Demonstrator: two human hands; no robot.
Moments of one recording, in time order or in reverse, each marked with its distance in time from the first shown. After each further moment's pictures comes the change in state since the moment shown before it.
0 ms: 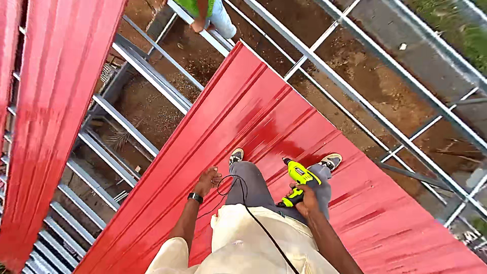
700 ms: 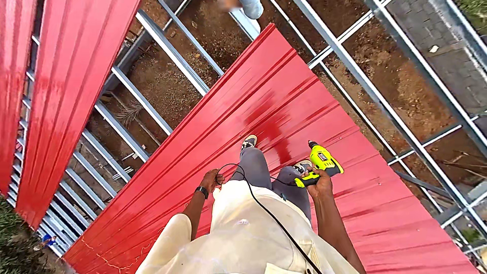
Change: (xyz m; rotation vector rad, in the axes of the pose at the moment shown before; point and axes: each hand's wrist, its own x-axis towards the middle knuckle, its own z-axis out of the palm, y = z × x) left_hand -0.051 -0.083 -0.103 -0.175 0.180 -0.187; right_hand -0.041 0.021 0.044 0.047 -0.016 -0.224
